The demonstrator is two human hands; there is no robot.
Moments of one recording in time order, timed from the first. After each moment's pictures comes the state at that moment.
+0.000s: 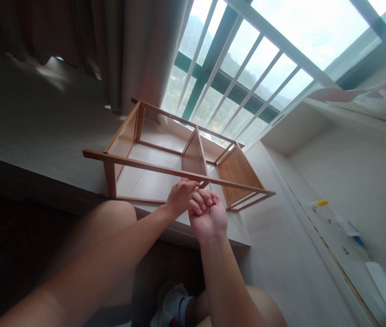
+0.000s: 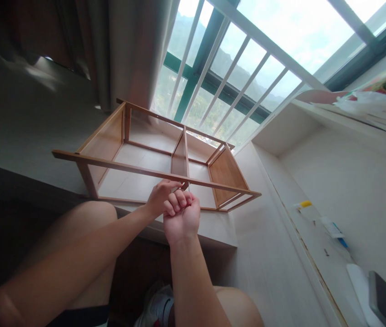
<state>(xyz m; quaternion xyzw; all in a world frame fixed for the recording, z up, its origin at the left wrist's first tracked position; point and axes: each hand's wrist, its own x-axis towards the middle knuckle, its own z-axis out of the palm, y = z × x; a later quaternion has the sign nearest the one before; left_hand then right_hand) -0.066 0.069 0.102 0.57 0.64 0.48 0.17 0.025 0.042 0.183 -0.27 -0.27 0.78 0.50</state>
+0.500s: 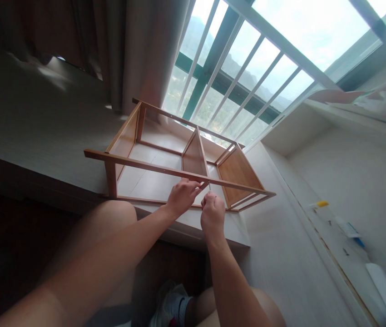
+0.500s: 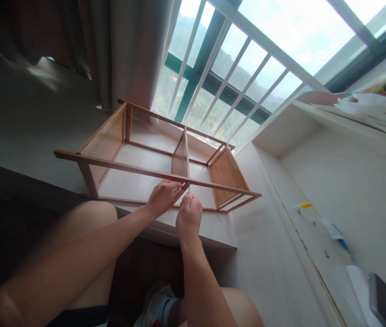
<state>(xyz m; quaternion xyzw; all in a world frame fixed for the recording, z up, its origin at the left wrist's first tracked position) -0.065 0.077 0.093 0.59 0.65 0.47 0.11 0.047 0.063 0.144 -0.54 -0.69 0.27 0.40</state>
